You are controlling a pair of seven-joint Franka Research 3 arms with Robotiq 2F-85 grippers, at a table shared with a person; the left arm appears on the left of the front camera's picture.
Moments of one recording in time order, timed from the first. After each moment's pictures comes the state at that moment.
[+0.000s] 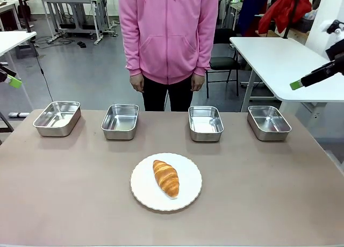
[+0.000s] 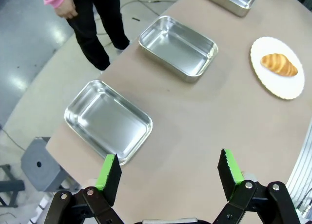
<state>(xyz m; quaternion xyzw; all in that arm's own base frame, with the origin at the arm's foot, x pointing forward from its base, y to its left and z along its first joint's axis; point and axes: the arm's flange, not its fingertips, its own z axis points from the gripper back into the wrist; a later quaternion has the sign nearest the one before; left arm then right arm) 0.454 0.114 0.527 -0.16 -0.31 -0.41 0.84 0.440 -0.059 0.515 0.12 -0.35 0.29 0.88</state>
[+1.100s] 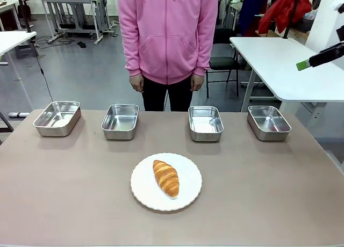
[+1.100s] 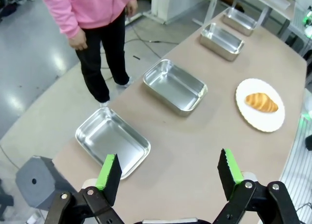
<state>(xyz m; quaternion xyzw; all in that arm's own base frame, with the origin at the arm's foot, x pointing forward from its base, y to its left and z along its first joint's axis) 0.431 0.154 0.575 -0.23 -0.39 -0.37 0.81 0.447 -0.071 0.558 0.14 -0.40 0.29 0.86</state>
